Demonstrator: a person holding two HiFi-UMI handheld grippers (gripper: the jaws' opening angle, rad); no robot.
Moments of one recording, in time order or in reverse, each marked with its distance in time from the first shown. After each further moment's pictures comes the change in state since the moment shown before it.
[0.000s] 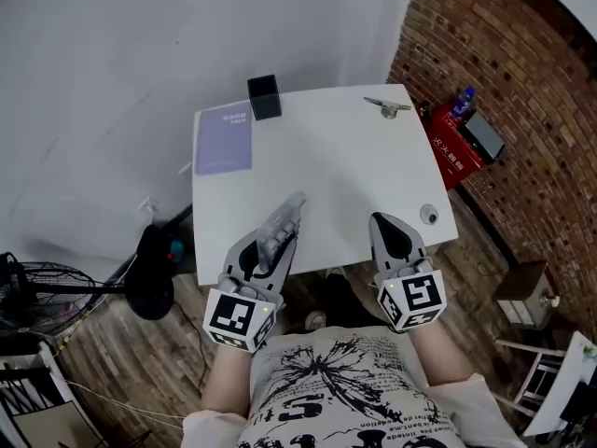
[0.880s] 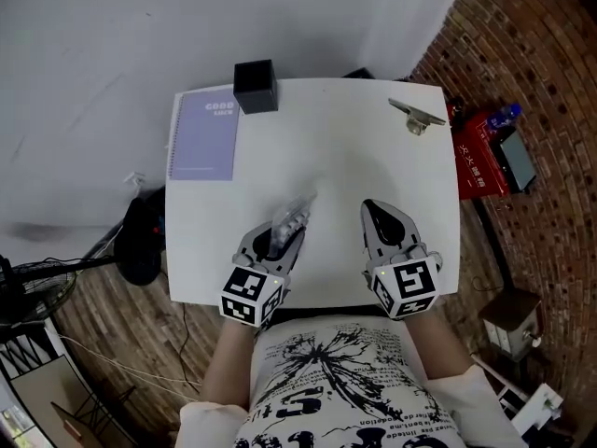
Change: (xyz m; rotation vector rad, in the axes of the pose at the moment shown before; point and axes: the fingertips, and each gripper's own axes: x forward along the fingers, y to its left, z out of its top) left arm 0.217 0.078 -0.104 -0.223 0.308 0.047; right arm 0.202 -0.117 -0.053 0.019 0.185 0.180
